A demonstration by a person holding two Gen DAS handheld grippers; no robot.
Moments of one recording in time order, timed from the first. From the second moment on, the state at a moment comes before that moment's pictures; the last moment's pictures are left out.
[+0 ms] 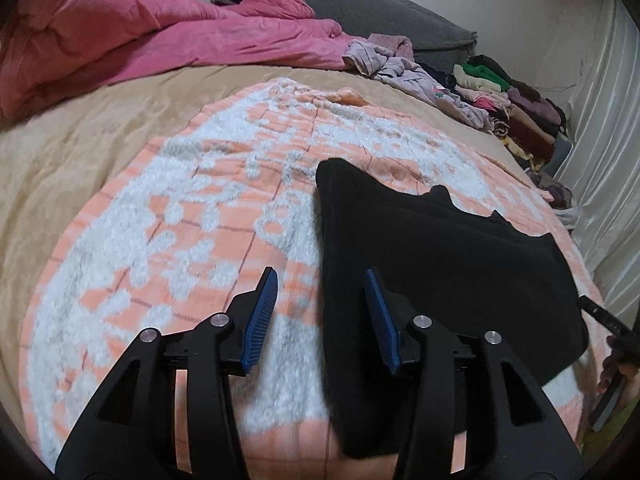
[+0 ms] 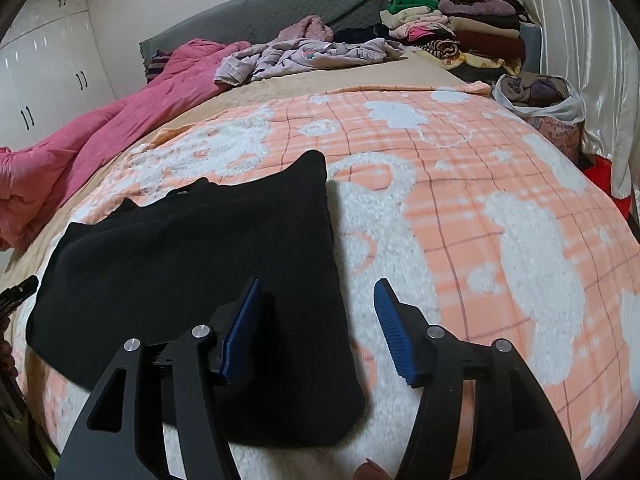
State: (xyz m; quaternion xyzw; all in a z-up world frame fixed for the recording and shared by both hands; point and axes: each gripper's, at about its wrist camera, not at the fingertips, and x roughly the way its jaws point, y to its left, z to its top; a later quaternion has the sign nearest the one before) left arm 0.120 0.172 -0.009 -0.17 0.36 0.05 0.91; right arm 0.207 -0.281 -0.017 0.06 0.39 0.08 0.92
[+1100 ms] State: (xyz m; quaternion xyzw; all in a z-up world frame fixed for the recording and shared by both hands) left arm 0.101 0.140 -0.036 -0.24 0.41 -0.01 0.88; right arm 0.190 -0.290 -0.036 0.13 0.40 0.11 0.90
